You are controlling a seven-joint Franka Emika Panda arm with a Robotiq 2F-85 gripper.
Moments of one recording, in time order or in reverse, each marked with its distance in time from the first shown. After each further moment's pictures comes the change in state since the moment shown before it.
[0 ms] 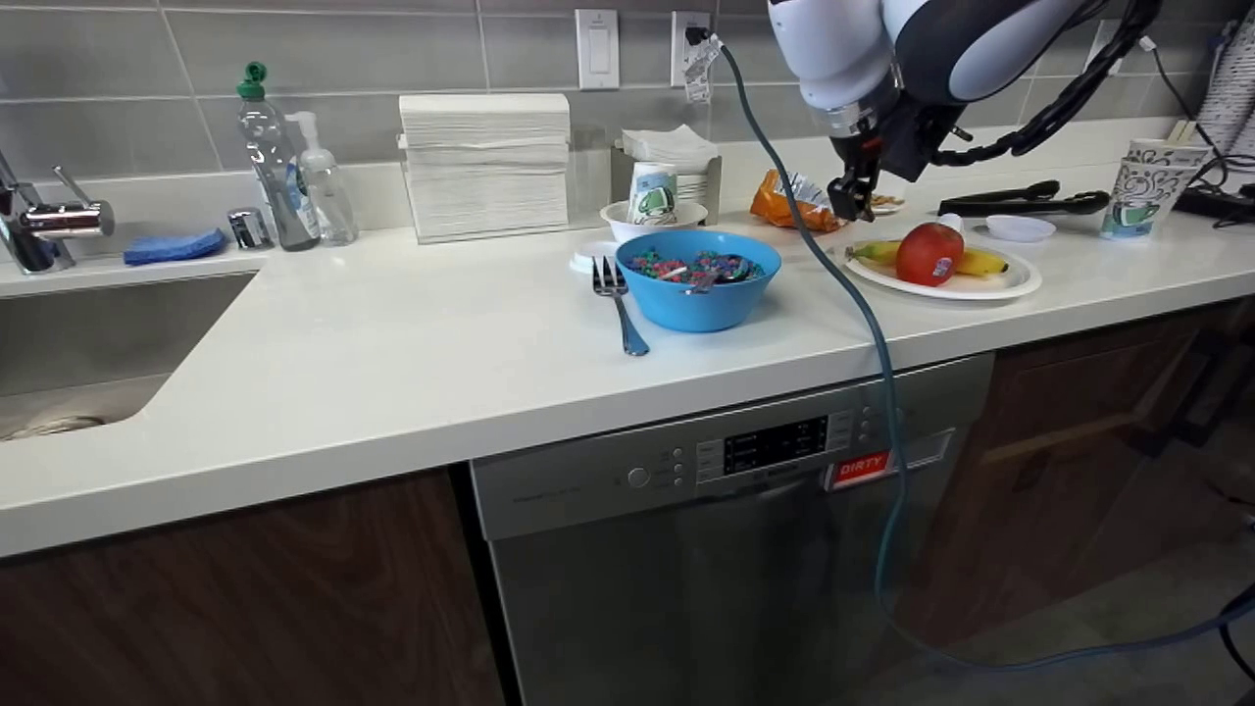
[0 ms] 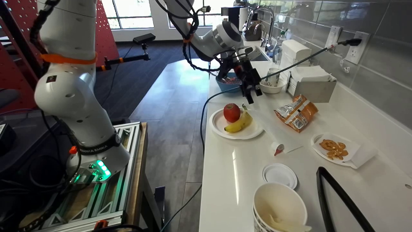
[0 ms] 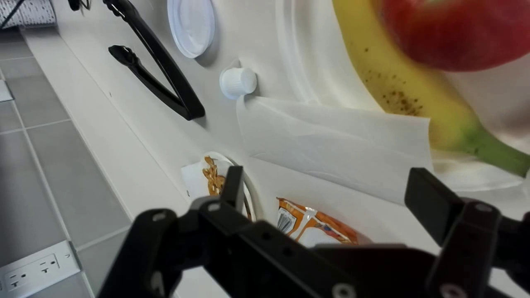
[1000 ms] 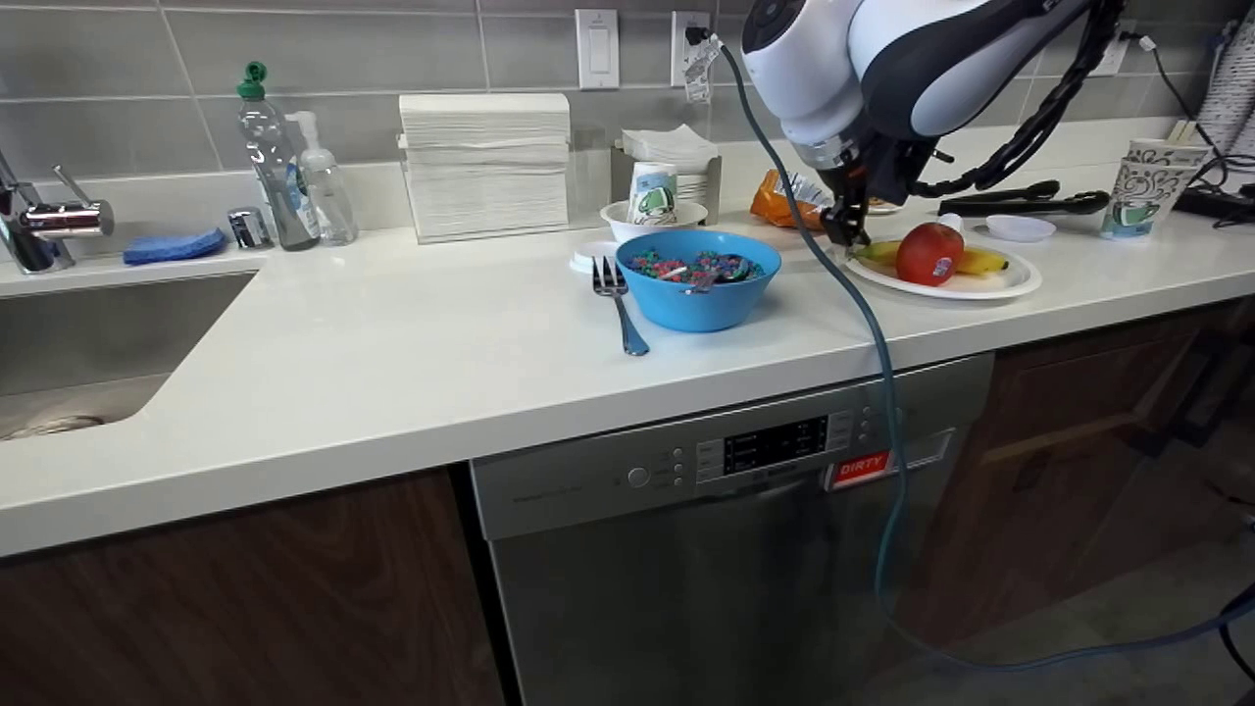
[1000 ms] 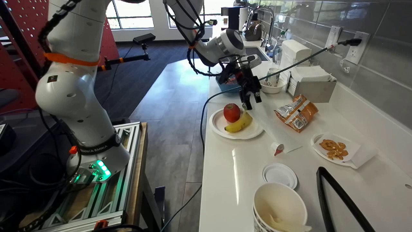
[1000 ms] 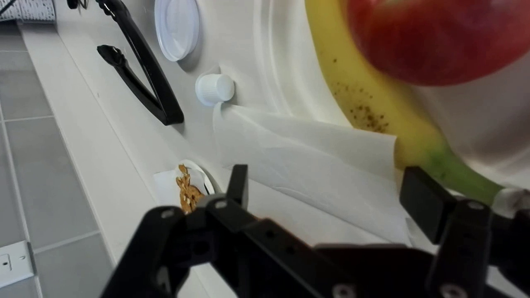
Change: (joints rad) arm 0.019 0.100 -0.008 0.072 0.023 -0.045 -0.070
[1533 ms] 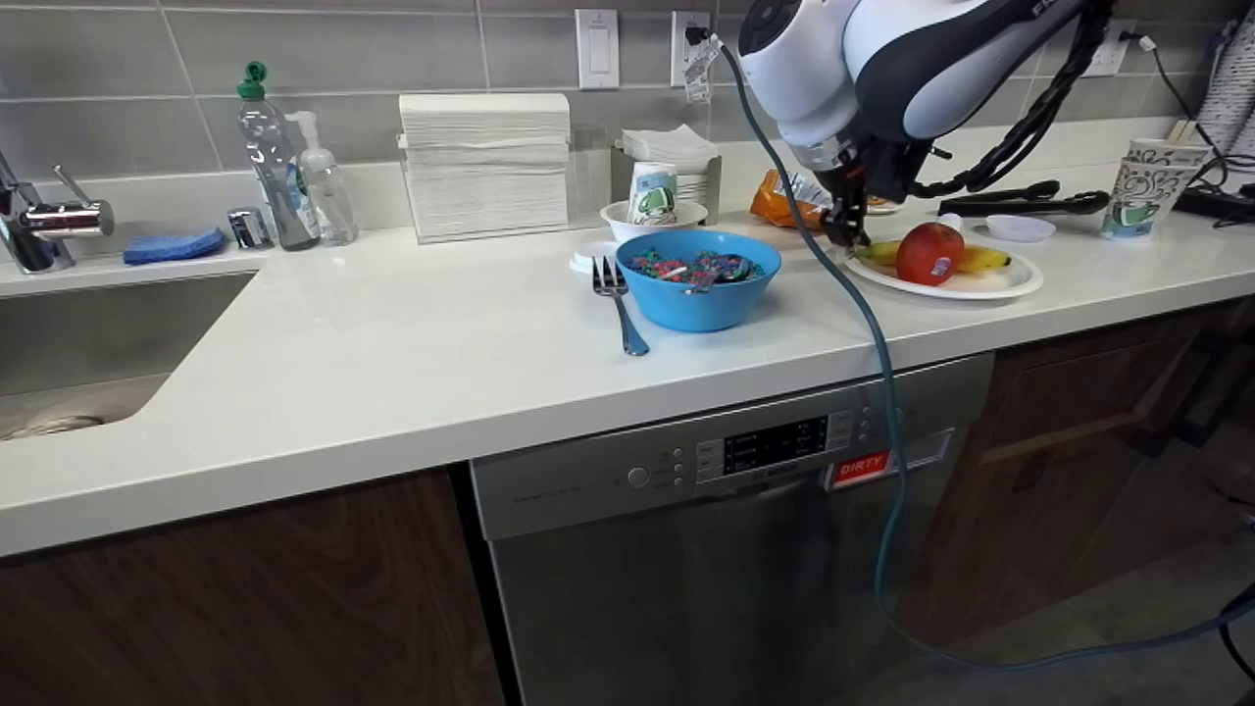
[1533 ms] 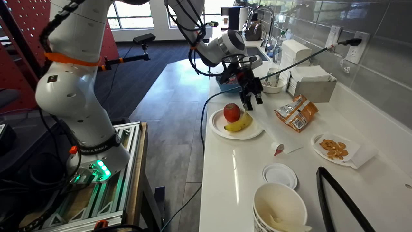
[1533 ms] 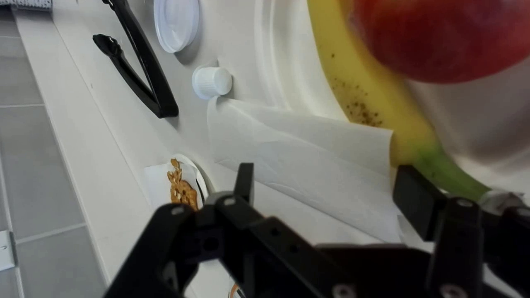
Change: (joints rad) arm 0.000 0.017 -0.004 0.019 0.007 0.000 -0.060
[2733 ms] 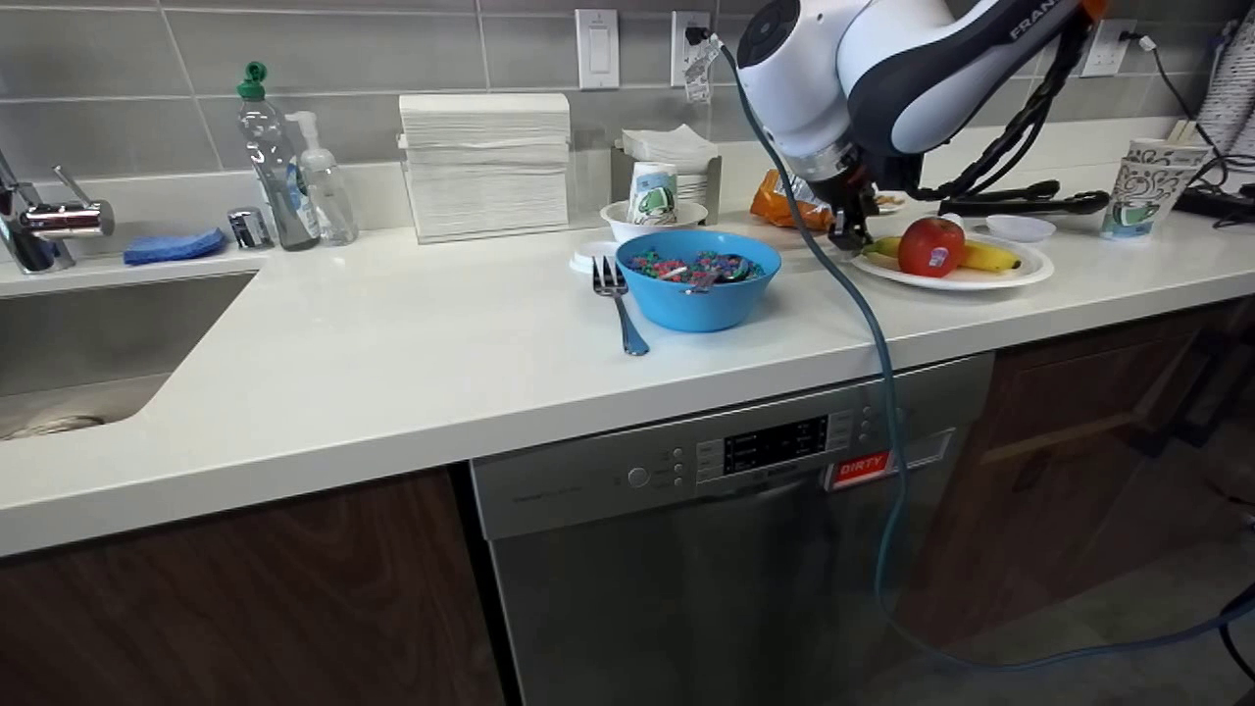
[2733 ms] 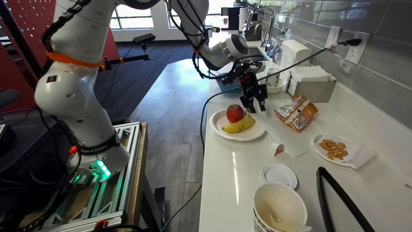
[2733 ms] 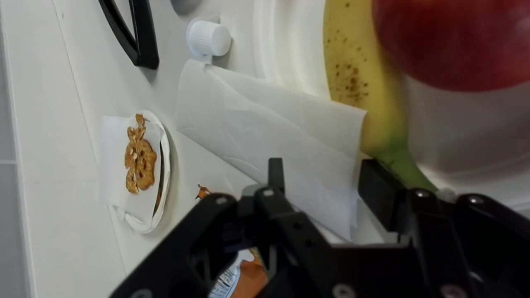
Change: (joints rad) arm -0.015 0.045 -0.013 0.034 0.001 0.049 -0.297
